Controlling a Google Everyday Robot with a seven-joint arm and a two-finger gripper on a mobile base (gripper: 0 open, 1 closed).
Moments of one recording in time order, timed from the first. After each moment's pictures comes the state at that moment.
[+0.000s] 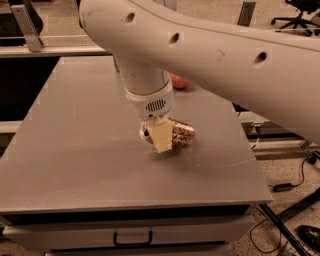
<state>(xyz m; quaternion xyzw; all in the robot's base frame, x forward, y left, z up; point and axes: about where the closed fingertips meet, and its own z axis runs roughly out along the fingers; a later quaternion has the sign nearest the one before) 0.474 -0.001 0.869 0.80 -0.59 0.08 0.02</state>
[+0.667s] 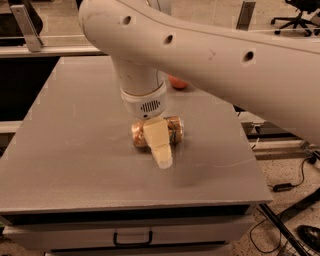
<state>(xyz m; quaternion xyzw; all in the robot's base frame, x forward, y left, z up) 0.483 0.014 0.859 0.81 -0.58 0.06 0.01</state>
